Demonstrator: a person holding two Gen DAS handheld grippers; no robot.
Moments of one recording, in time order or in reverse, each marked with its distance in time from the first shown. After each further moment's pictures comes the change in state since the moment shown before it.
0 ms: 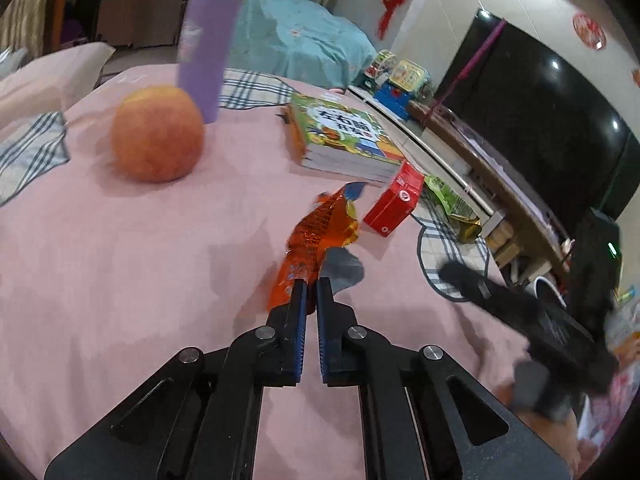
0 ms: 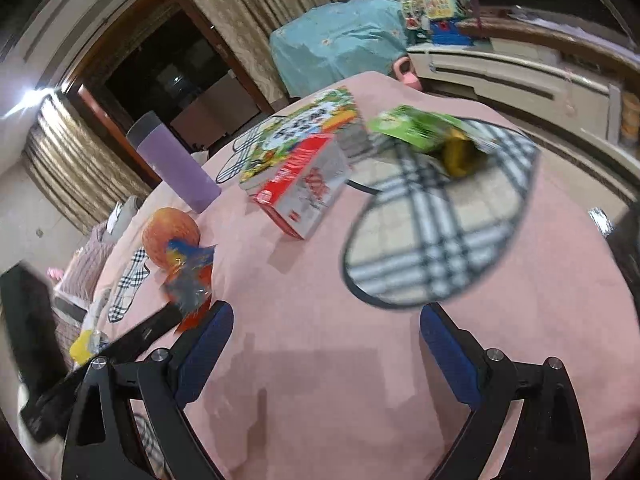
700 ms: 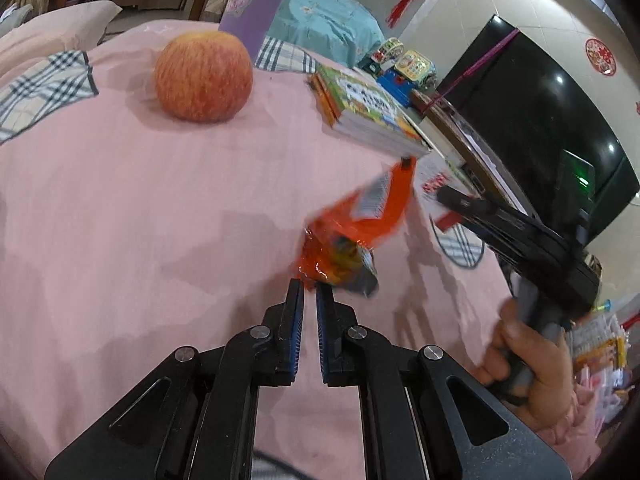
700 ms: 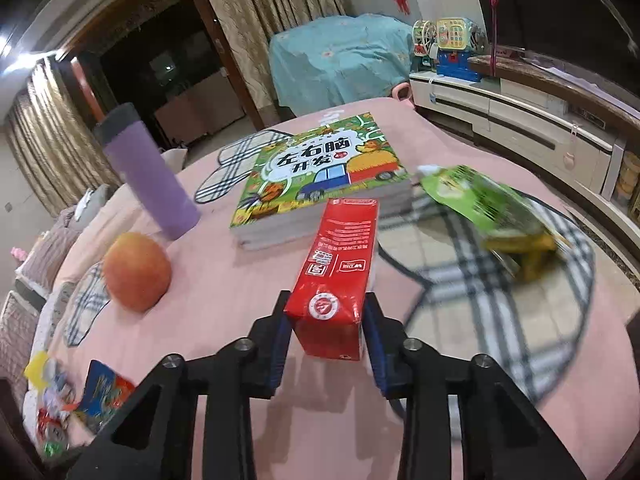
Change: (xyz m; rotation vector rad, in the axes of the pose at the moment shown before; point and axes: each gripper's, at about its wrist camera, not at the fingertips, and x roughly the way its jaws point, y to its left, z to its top) left arm -0.013 0.043 -0.028 -0.073 0.102 -0.069; right arm 0.027 0.030 0.027 -0.092 -0.046 -0.128
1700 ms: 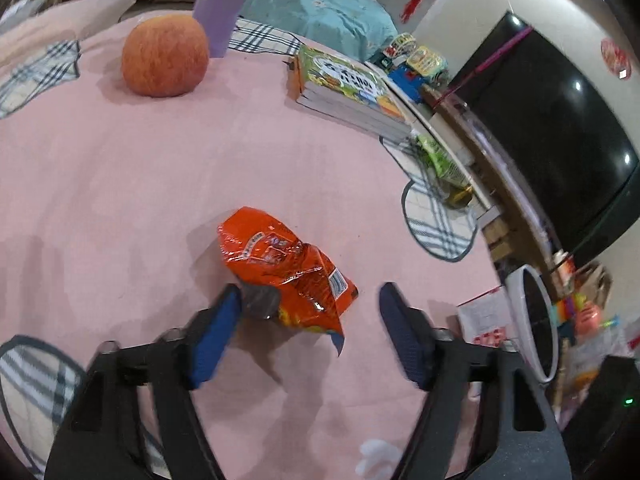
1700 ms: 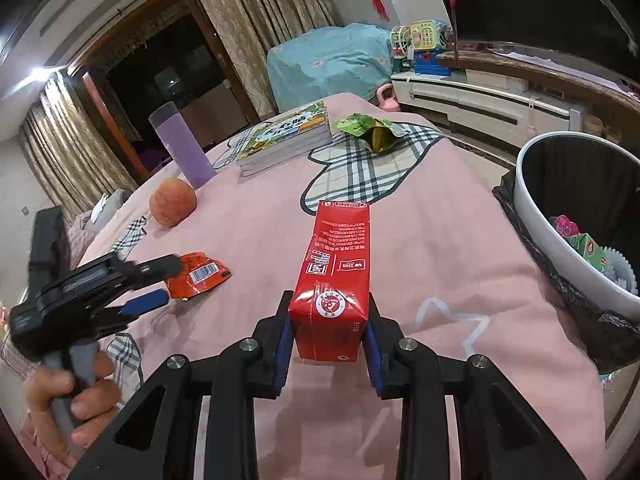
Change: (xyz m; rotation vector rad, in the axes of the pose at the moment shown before) left arm 0.024 -0.069 -0.016 -0.040 0.008 0.076; right arm -0.125 -0.058 -0.108 0.045 -0.034 0.033
